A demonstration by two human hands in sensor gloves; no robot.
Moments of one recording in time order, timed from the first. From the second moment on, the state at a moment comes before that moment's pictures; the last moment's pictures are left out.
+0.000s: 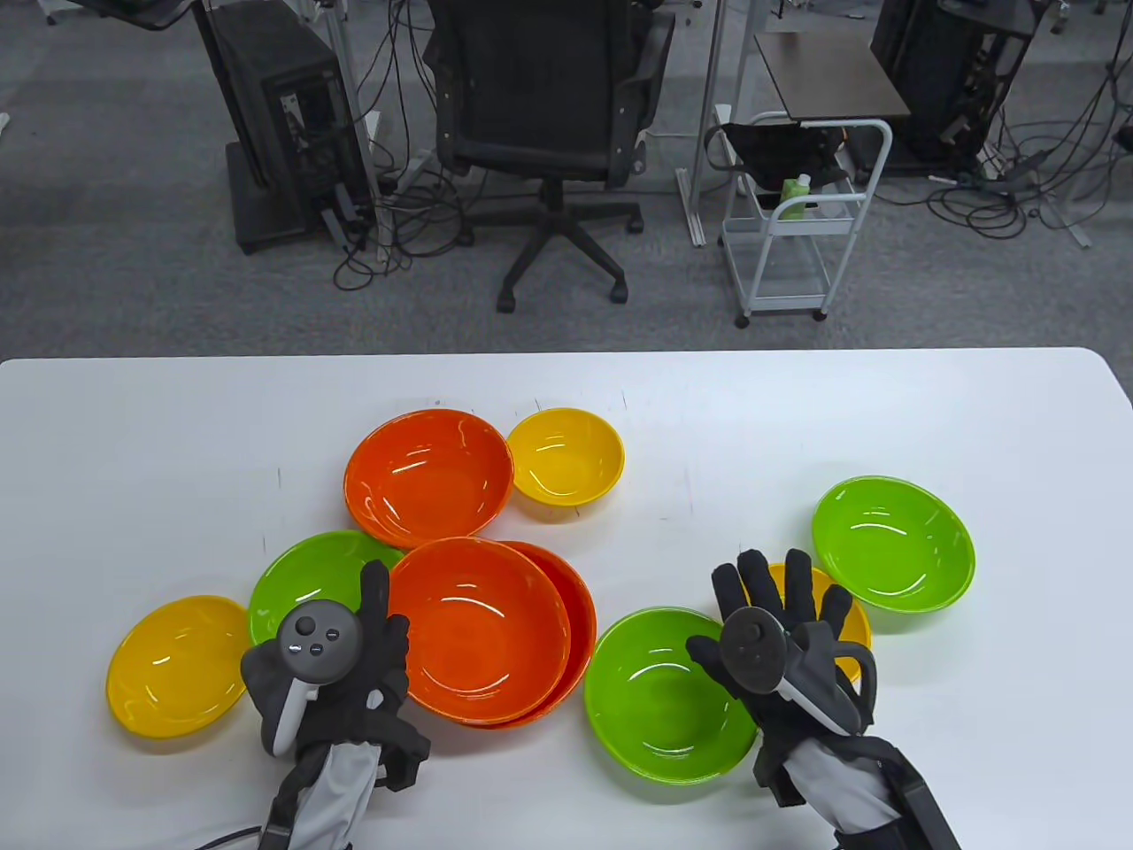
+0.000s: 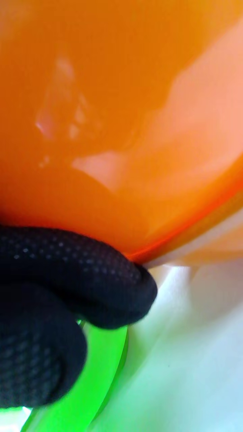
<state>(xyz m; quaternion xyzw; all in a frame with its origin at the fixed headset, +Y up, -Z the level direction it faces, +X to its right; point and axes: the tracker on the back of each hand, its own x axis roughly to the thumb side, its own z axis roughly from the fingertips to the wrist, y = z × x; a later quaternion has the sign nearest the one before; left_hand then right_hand) -0.242 -0.709 -0.301 0.02 0.07 0.32 0.95 0.167 -0.693 -0.306 0.04 -0.02 1.00 0.07</state>
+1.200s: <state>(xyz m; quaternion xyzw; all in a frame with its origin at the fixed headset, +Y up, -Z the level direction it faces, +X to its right) -0.202 -0.665 -0.323 -0.01 0.05 0.02 1.00 0.165 -0.694 -0.294 0.06 -0.01 1.00 0.07</state>
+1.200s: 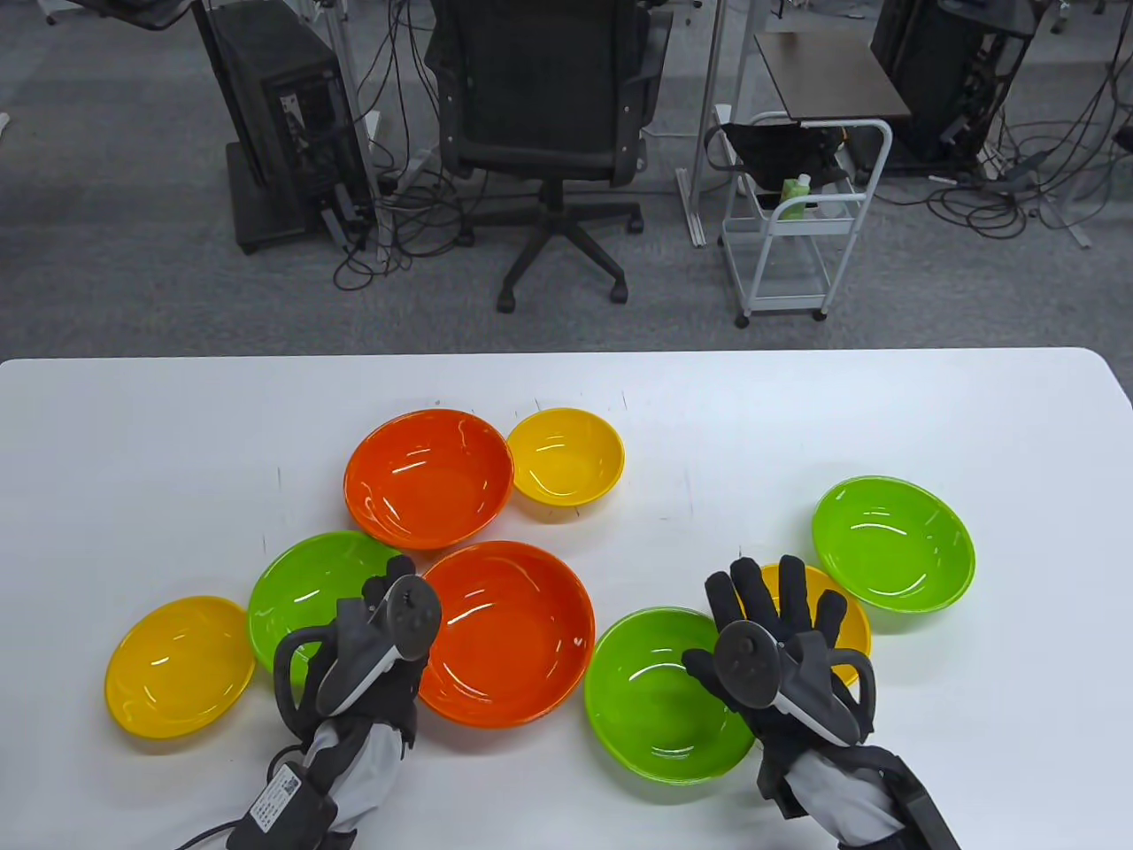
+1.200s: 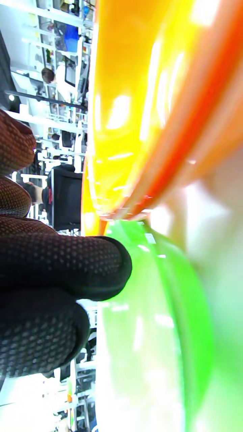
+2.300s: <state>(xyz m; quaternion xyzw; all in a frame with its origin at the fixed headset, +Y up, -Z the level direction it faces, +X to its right) -0.306 -0.710 -0.510 -0.22 0.27 0.22 0.91 0.200 -0.709 -0.280 0.01 0.00 1.00 0.08</state>
